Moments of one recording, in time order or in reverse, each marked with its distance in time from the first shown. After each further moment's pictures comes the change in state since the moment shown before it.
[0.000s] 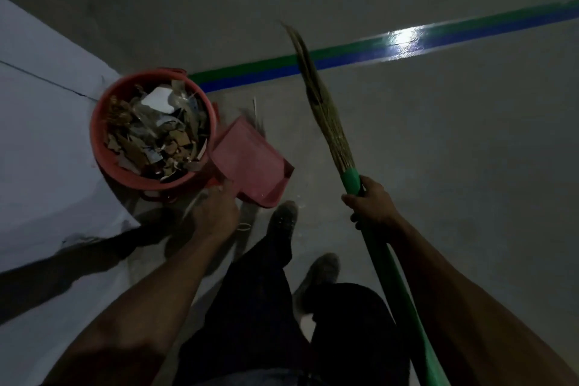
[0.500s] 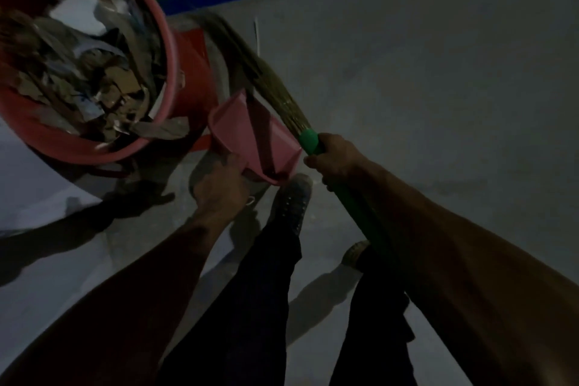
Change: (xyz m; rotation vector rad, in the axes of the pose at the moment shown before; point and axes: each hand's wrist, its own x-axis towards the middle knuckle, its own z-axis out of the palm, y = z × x) left_hand 0.134 0.000 0.159 0.068 -0.069 -0.100; right_hand 0.217 0.024 0.119 -0.234 -0.367 -0.036
